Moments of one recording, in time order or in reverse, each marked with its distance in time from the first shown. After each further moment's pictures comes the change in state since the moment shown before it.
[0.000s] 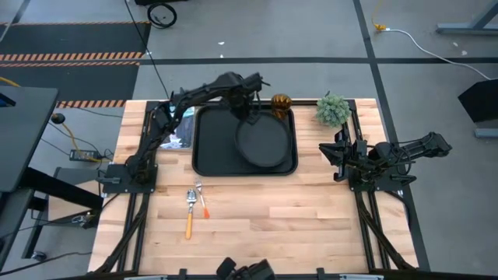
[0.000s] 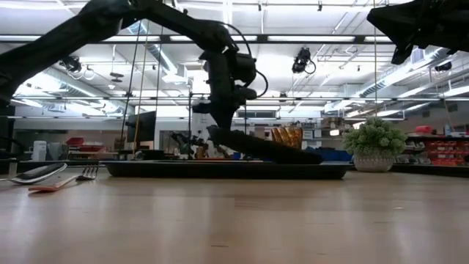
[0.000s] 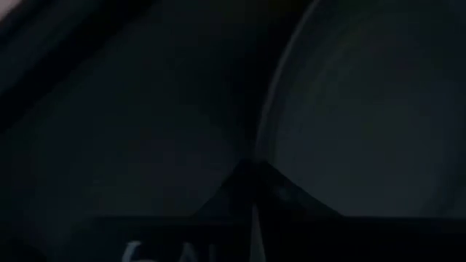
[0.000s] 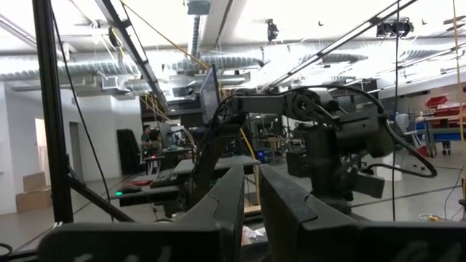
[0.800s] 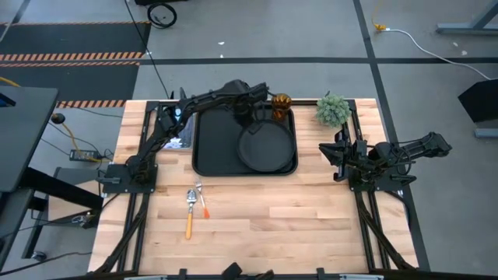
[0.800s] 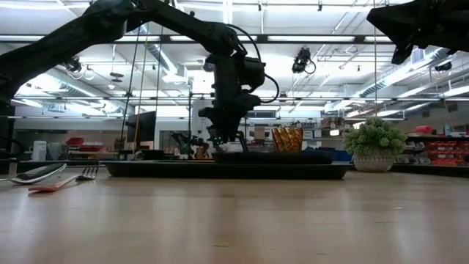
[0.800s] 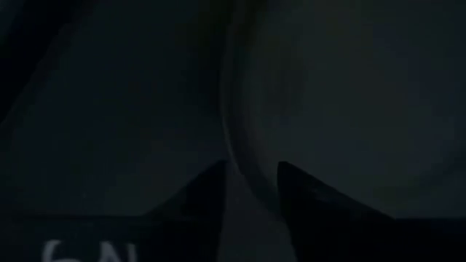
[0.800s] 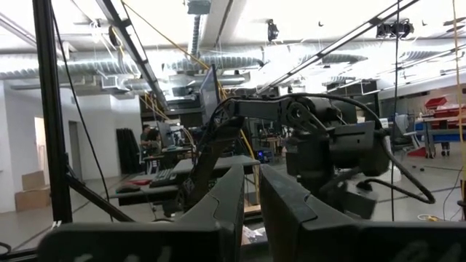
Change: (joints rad) left arm -0.062 0.041 0.023 -0.061 -0.034 0.142; right arm 0.000 0.000 0.000 -0.001 0.000 -0.007
